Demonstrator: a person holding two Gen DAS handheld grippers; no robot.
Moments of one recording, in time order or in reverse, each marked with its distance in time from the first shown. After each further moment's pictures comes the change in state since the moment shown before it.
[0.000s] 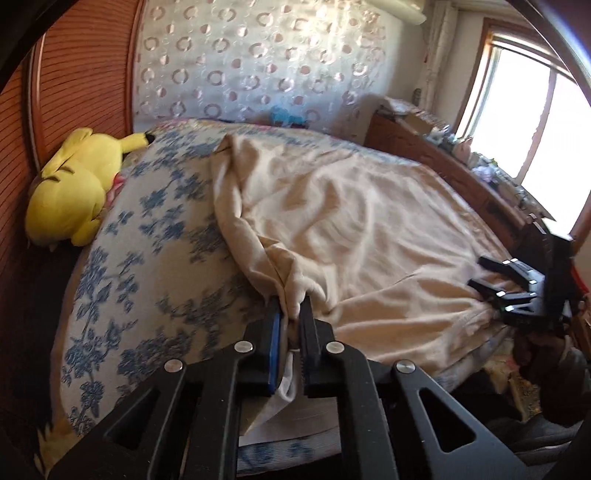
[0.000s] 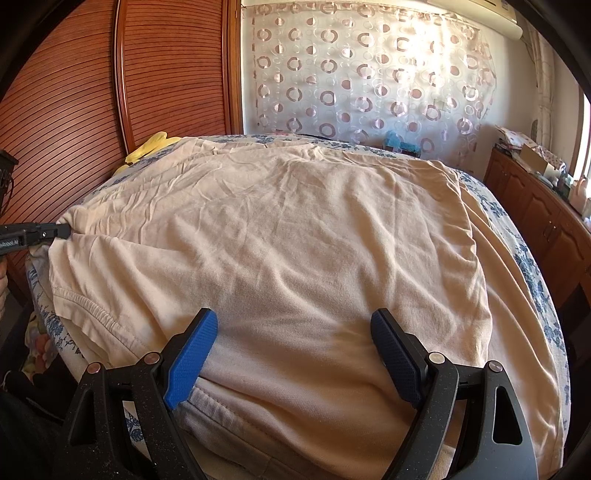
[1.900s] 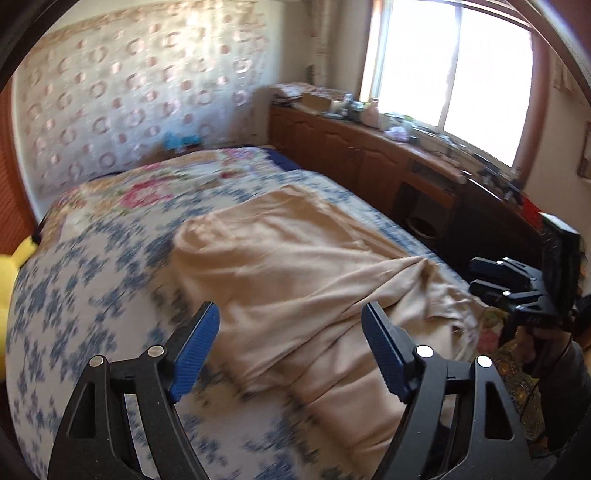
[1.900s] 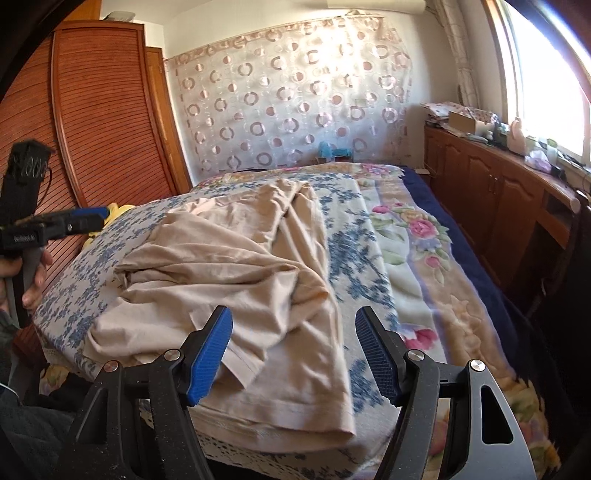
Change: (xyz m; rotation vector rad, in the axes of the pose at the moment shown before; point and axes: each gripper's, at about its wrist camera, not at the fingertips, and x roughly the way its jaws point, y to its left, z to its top) left arm 0.056 -0.168 0.098 0.300 0.035 -0.188; right arm -0.090 -0.116 -0.032 0.236 -0.112 -0.075
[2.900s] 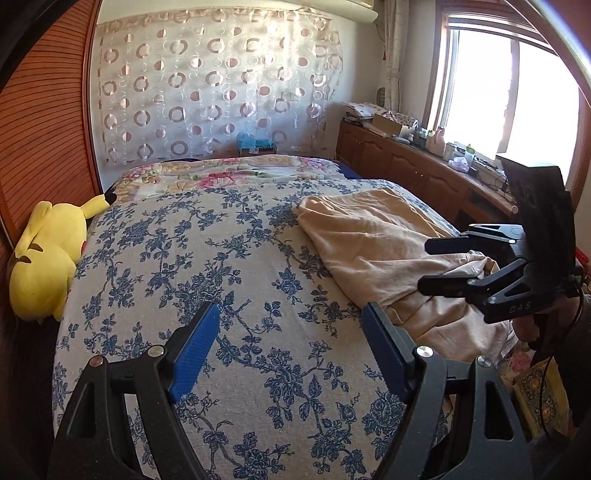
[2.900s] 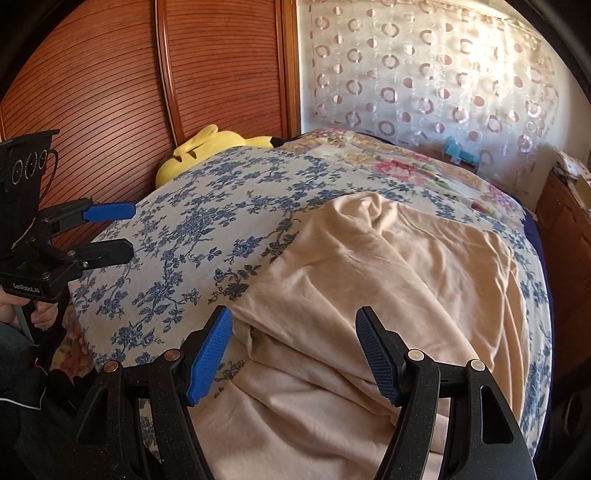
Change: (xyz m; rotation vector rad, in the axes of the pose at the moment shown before) left arm -0.052 0.079 -0.065 -0.141 -0.080 0.182; right arm 0.121 0.118 0.094 -0.367 0.209 0.276
